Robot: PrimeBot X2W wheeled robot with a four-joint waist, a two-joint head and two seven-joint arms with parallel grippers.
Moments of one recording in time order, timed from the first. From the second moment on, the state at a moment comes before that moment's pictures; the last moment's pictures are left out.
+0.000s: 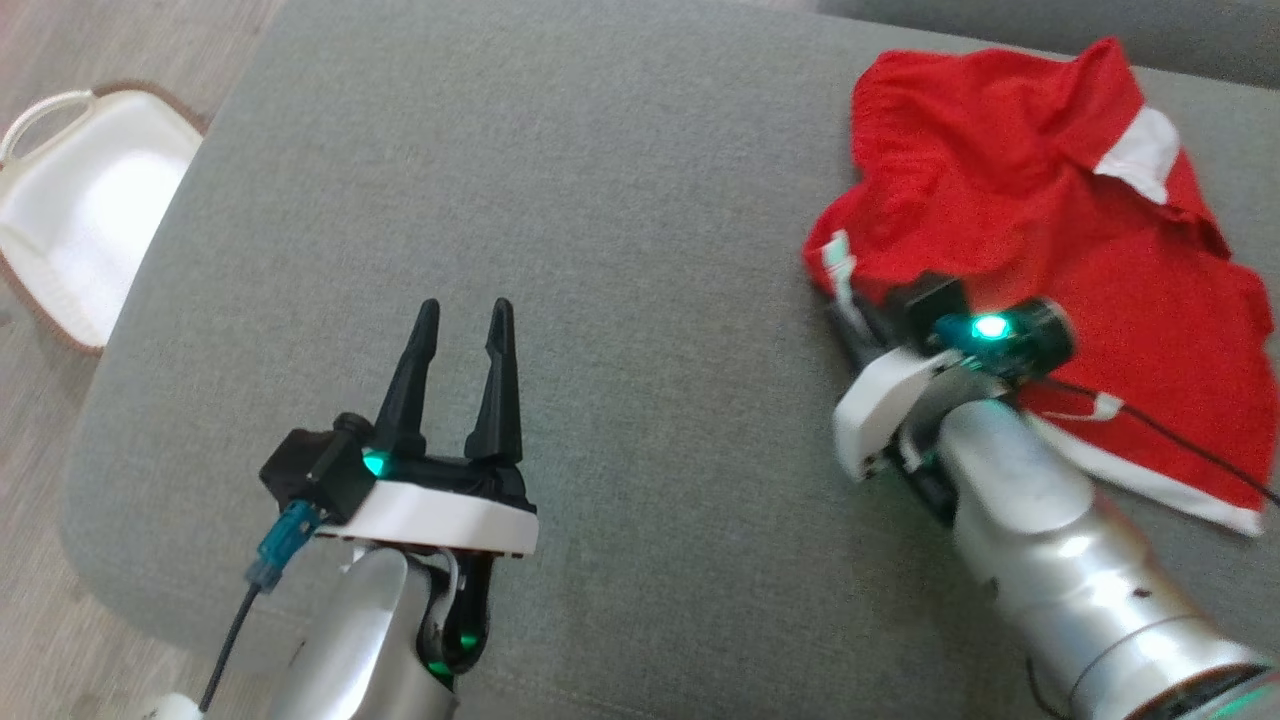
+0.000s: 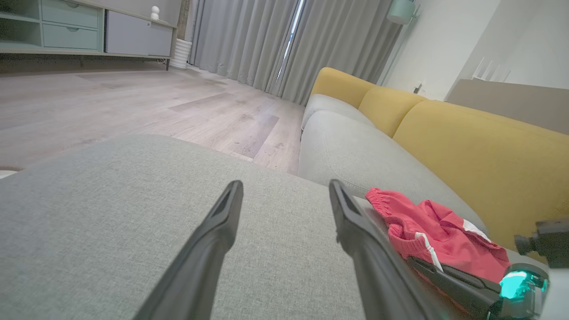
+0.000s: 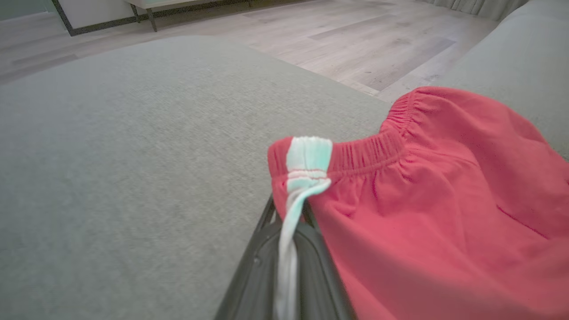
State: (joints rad) left arm -0.29 0.04 -0.34 0.29 -0.50 -0.08 -0.25; right arm -0.72 -0.08 0.49 1.04 0.10 0.12 -0.22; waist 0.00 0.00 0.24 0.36
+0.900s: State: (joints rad) left arm -0.22 0.04 -0.26 0.32 -0.45 -0.09 -0.25; right arm -0.58 -0.10 0.95 0.87 0.45 0.12 -0.19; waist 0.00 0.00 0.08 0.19
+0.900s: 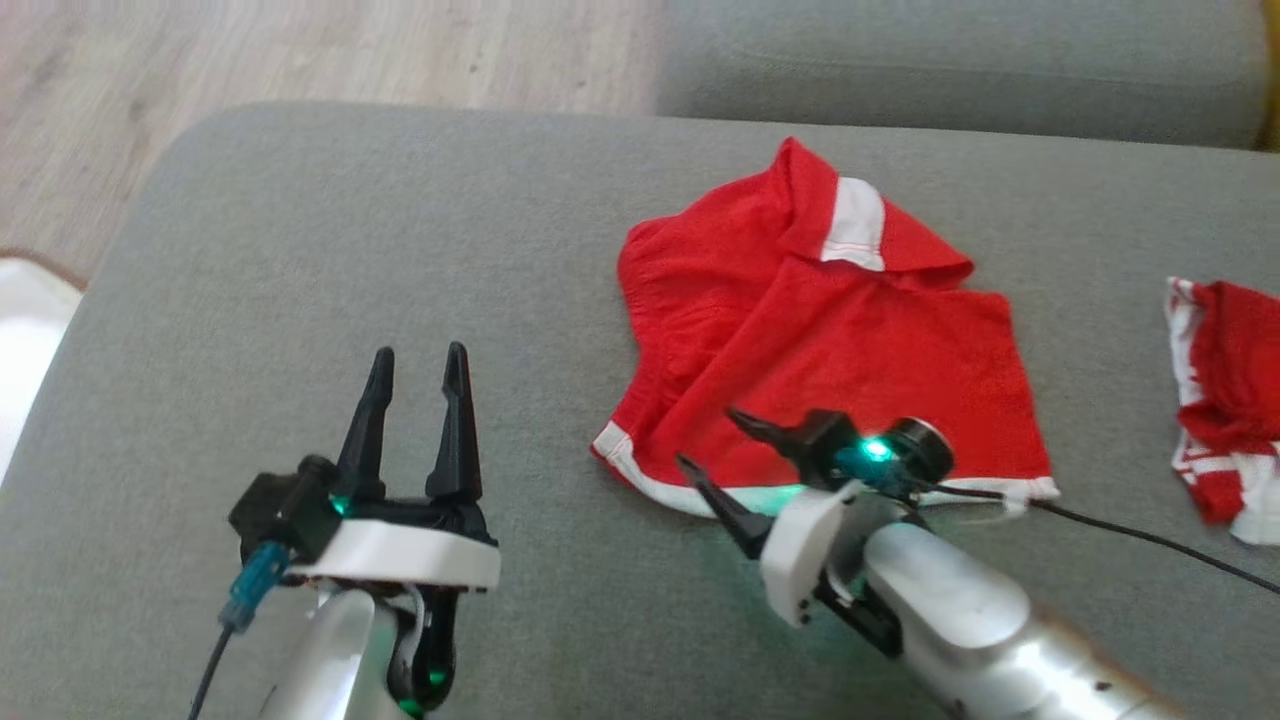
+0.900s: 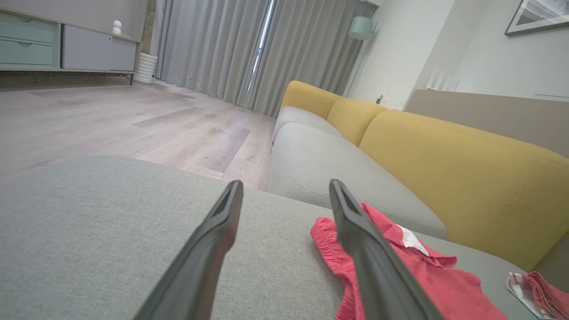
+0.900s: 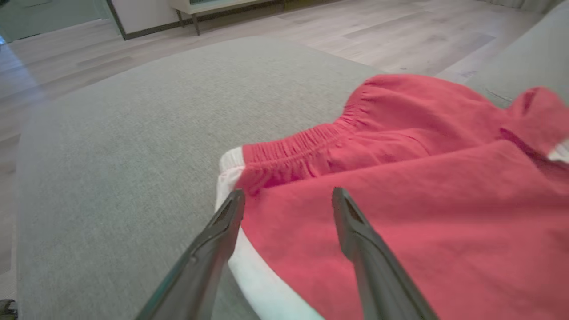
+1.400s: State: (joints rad) left arm -0.18 0.04 -0.22 0.28 -0.43 -0.09 -0.25; right arm -0.42 -0.23 0.45 0.72 0.45 0.12 -0.24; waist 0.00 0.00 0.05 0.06
